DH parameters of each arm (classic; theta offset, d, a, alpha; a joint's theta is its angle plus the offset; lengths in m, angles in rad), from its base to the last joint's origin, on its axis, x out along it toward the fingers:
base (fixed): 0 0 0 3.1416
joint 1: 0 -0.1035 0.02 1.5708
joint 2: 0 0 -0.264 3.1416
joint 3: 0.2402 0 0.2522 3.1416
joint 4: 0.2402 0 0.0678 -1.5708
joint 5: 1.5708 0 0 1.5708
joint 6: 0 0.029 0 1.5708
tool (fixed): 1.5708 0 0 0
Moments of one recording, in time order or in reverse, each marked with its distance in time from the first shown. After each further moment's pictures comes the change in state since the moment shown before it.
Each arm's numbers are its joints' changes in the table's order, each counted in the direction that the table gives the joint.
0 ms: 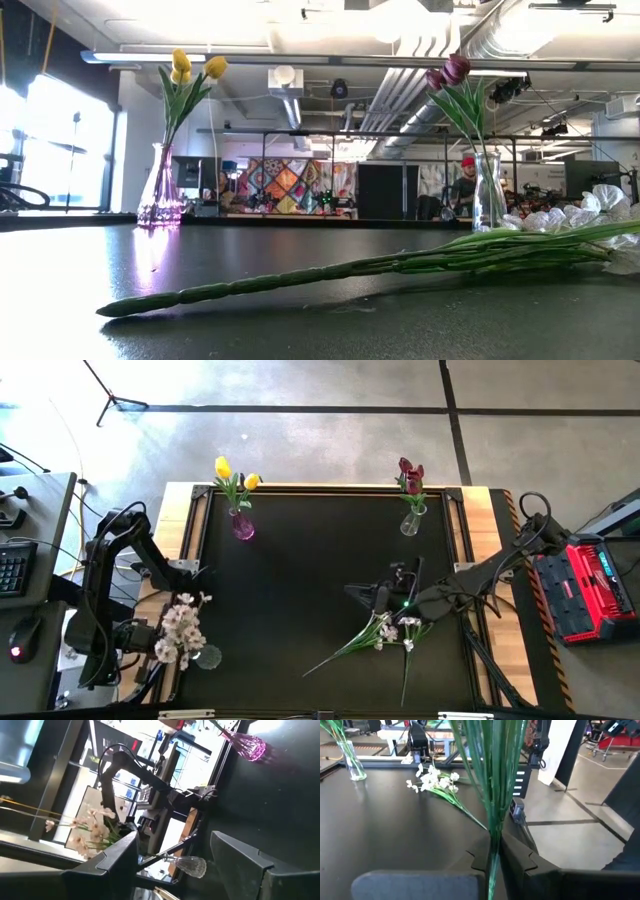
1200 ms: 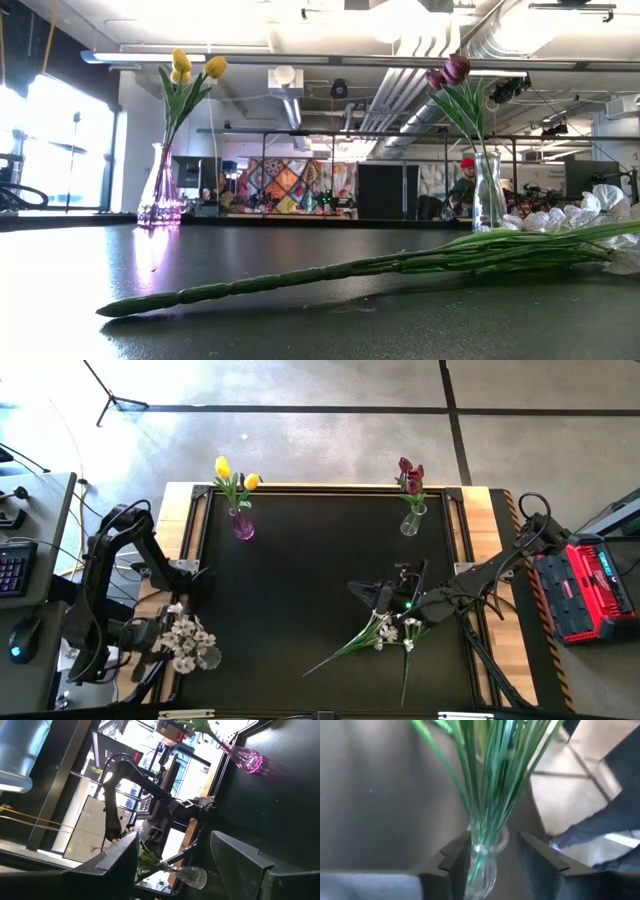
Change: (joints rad) left arm 0.074 -0.040 -0.024 -0.075 0.324 -0.066; right arm -0.022 0.003 0.000 -0.026 0.082 -0.024
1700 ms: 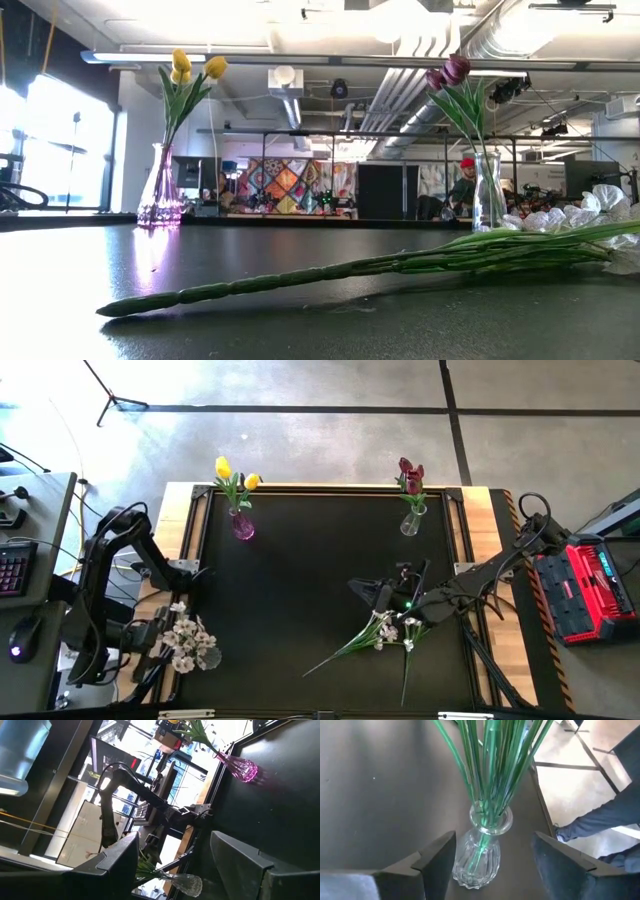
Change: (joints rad) left arm -0.016 0.055 0.003 -0.001 0.057 -0.020; right arm 0.001 0.001 0.000 -0.001 0.041 -0.026
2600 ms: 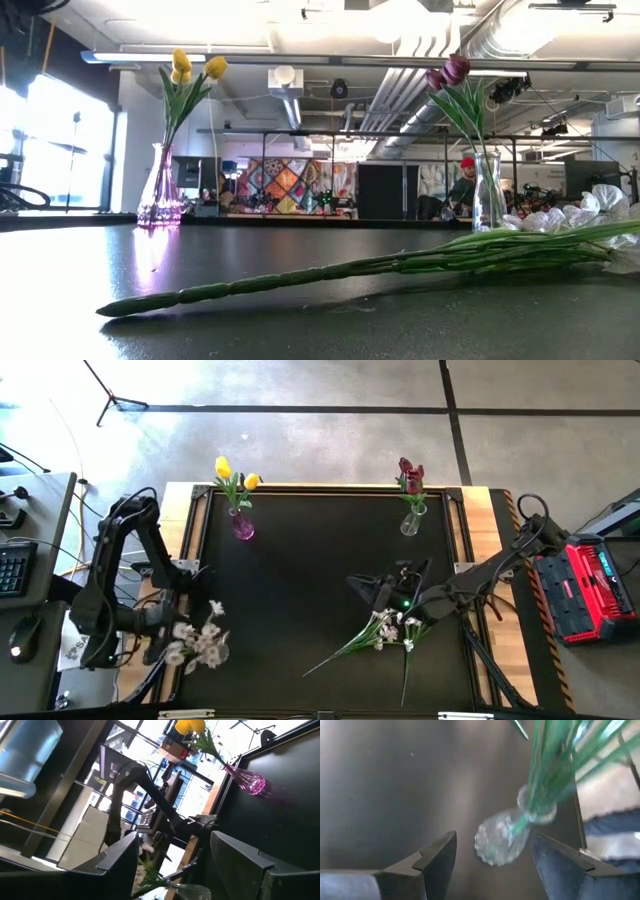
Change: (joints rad) left arm -0.082 -0.196 -0.037 0.110 0.154 -0.040; right arm 0.013 0.017 0.002 -0.104 0.019 -0.111
